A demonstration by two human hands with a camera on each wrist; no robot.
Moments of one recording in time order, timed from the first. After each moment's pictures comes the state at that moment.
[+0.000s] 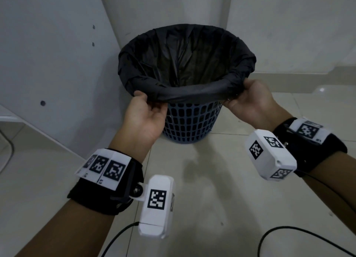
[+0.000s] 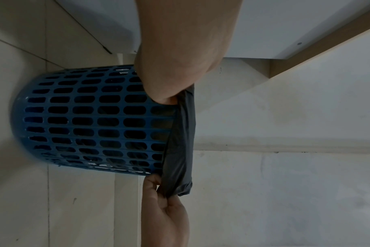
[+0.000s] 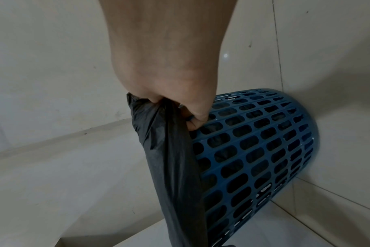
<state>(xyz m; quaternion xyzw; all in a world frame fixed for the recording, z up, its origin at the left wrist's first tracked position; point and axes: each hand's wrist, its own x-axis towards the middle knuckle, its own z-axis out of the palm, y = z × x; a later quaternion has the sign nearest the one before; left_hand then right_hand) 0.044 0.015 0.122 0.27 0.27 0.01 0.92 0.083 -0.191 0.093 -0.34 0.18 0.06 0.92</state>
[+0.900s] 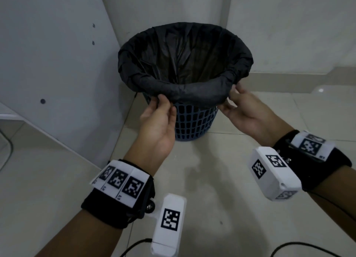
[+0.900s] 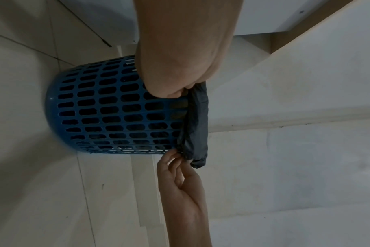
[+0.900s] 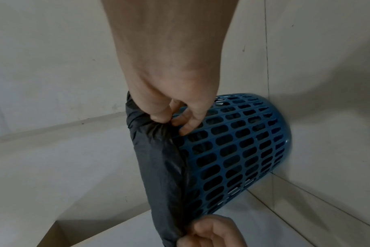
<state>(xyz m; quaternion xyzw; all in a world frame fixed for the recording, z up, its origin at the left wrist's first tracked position) 0.031 -0.002 0.088 0.38 0.22 0.02 0.90 0.075 -0.187 0.065 -0.40 0.16 0.04 0.90</state>
